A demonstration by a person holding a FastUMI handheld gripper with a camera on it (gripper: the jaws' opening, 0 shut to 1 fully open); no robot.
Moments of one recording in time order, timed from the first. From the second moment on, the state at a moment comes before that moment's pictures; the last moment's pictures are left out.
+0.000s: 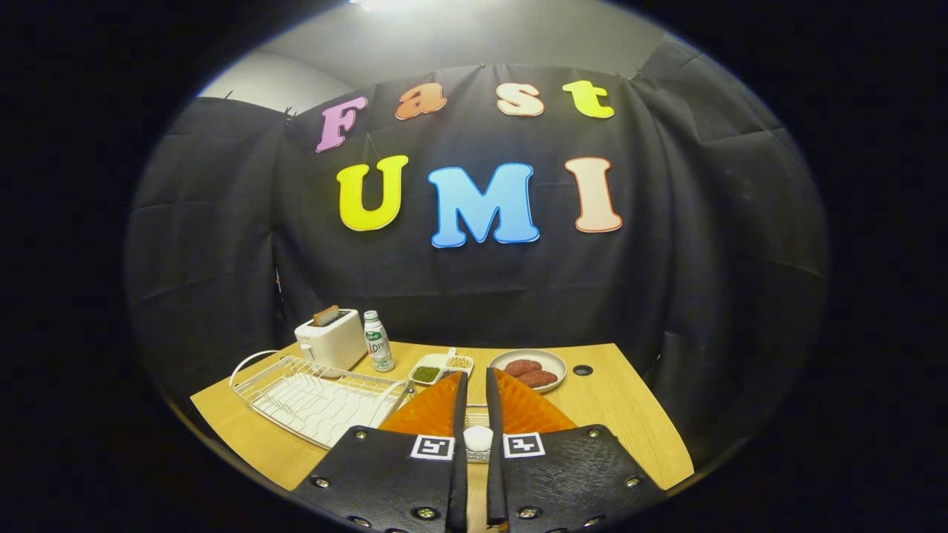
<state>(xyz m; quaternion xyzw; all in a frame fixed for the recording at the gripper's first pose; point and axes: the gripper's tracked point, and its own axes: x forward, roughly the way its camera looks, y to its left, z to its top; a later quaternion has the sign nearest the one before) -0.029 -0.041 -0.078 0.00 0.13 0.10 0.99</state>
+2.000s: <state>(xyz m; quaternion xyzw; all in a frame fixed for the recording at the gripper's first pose) -0.084 0.132 -0.218 -0.10 0.31 0.29 0.90</state>
